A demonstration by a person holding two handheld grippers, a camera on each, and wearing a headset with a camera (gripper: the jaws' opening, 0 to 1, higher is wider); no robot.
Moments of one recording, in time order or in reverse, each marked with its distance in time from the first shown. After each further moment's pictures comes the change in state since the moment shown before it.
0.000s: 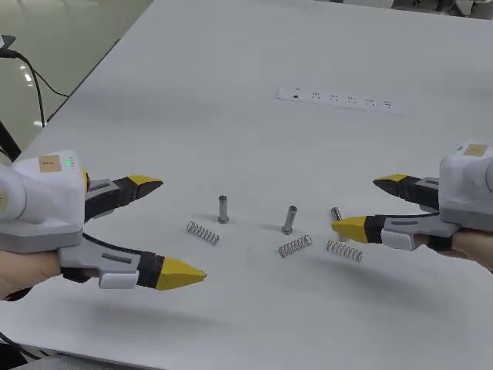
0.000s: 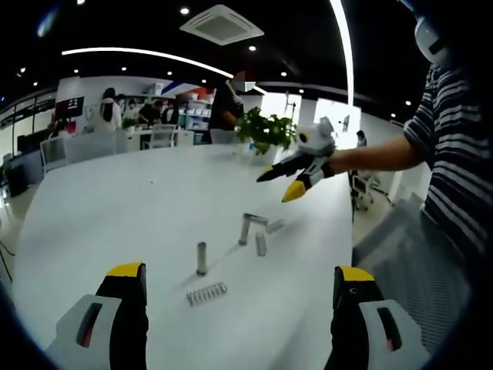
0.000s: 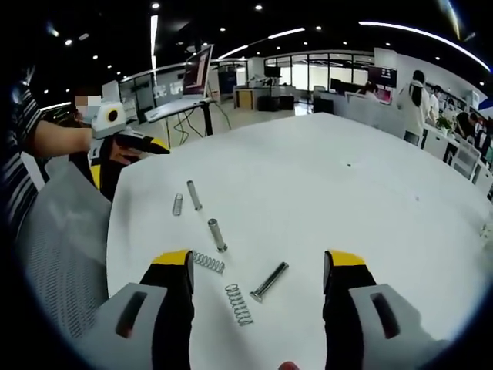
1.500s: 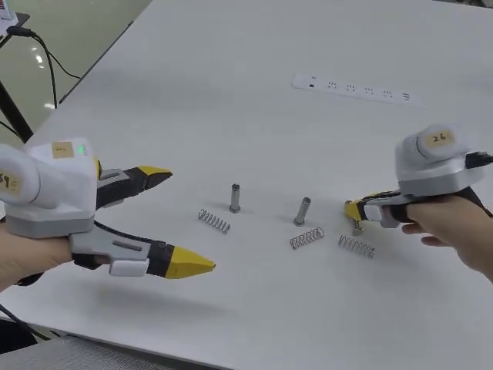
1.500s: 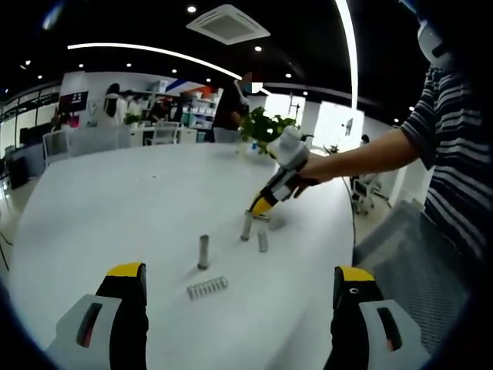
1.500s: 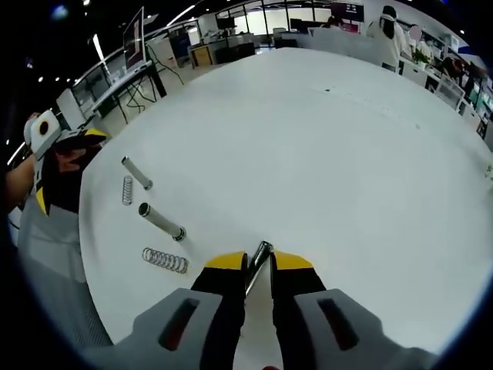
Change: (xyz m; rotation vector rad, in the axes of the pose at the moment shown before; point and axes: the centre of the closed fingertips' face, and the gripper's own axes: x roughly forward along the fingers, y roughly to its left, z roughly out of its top) left arm -0.001 0.004 -0.009 -0.034 -0.002 0.004; right arm 0.053 -0.021 -0.052 0.241 0.296 -0.103
